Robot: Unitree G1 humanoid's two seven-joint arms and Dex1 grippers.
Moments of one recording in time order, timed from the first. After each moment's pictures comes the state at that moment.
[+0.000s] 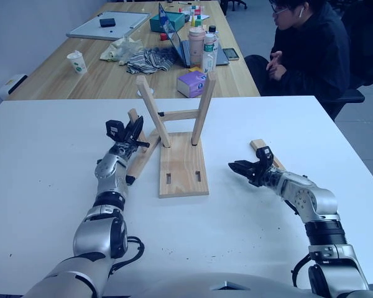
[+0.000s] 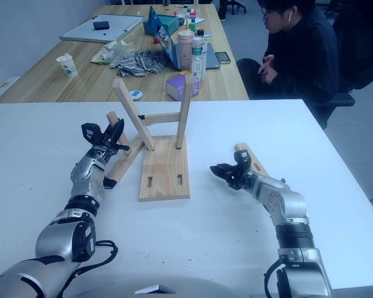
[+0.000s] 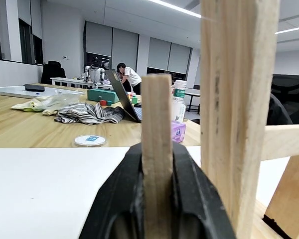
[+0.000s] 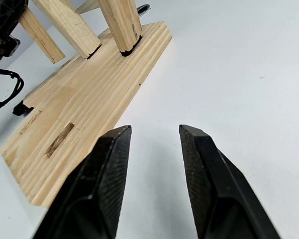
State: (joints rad) left arm -0.61 0.23 0.27 1.04 -0.33 -0.49 -0.62; right arm -0.25 -0.37 -0.03 0.12 0.47 0.70 0.64
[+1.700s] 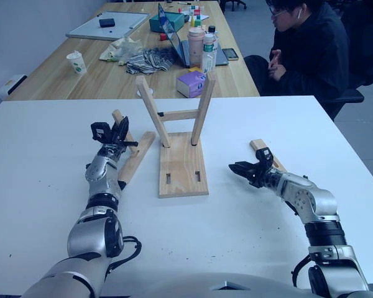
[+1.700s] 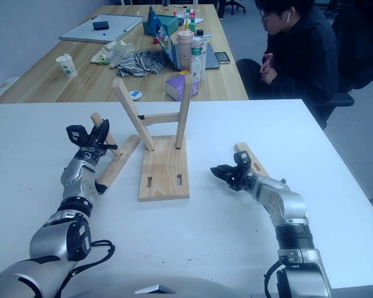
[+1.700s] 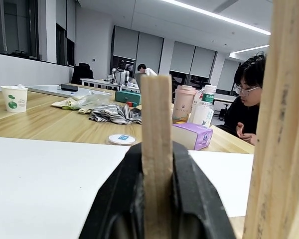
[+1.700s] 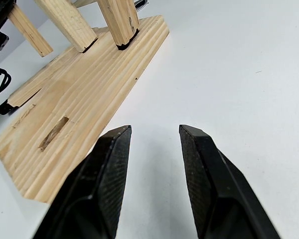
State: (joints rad) left arm -0.60 0.26 0.34 1.04 -0.33 -0.48 -0.57; right arm -0.24 -0.37 -0.03 0.12 0.44 0.70 0.64
